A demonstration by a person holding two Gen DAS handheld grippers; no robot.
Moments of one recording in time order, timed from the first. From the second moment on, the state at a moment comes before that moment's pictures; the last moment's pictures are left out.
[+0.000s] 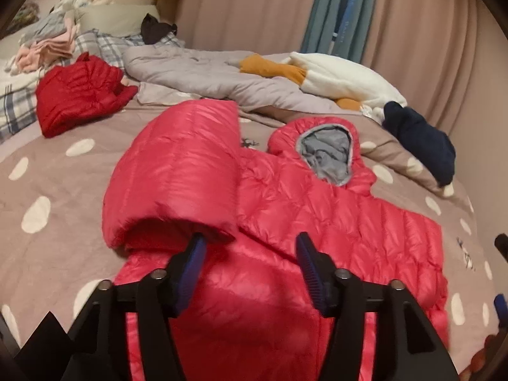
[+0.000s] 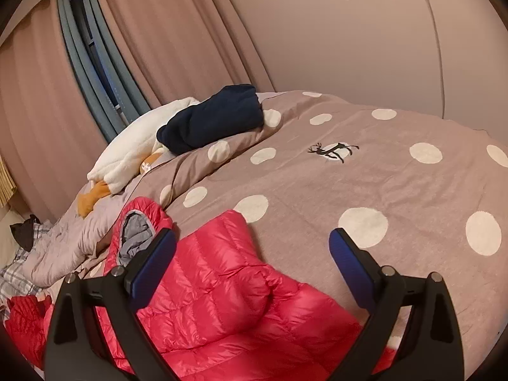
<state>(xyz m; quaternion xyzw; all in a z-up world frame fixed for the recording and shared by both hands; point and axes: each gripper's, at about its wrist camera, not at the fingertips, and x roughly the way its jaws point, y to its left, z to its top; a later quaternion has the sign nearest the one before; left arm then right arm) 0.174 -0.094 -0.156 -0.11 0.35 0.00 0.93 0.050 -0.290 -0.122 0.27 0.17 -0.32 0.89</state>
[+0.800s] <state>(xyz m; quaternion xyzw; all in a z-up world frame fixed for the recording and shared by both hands) 0.140 0.013 -0.126 -0.17 0.26 0.18 0.93 0.061 -0.256 -0.113 0.26 0.21 -0.23 0.92</state>
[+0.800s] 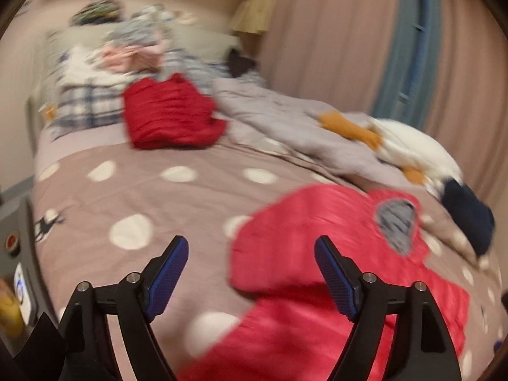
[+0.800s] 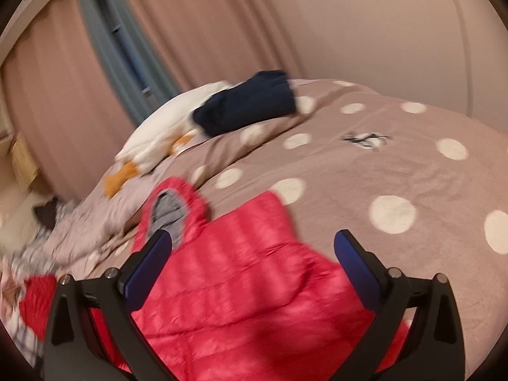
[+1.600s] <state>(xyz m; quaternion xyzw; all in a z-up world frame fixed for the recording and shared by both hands) 0.136 0.164 -0.171 -0.32 0.31 0.31 0.84 0.206 -0.029 -0.203 0.05 0.43 0.04 0.90</state>
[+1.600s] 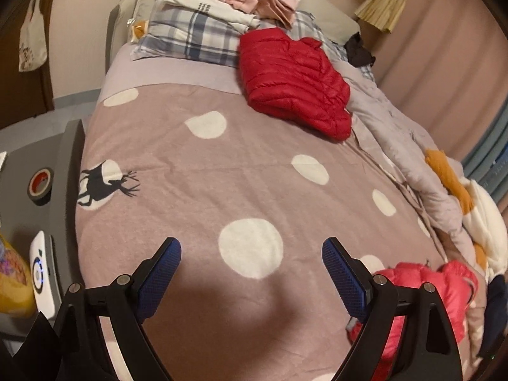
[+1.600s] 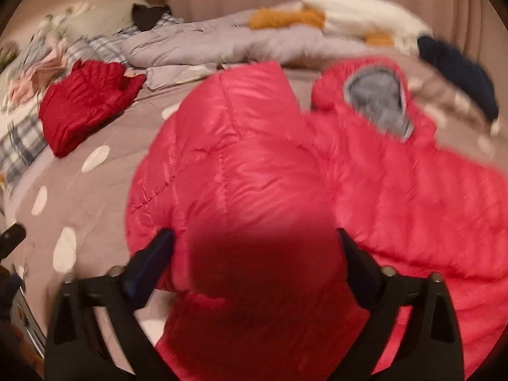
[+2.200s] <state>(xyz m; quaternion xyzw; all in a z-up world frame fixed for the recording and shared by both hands) 0.154 0.129 -0.171 -0.31 0.35 0.23 0.85 0.161 -0.163 -0.145 0.25 0.35 0.02 0.90</state>
